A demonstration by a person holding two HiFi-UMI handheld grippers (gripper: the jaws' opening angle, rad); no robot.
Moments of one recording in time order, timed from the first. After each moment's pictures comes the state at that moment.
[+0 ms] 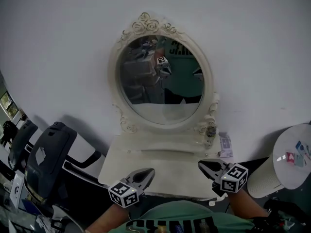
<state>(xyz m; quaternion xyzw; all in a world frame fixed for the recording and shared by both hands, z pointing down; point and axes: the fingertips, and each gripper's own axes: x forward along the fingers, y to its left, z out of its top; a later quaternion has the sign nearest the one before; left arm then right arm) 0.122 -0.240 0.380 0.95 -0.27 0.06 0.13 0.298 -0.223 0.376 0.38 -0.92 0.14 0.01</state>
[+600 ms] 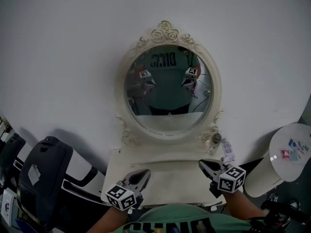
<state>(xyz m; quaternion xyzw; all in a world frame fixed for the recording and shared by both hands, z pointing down) 0.032 -0.309 0.358 0.97 -0.24 0.02 0.09 0.234 -0.277 0.362 0.49 -0.86 0.13 -0.01</state>
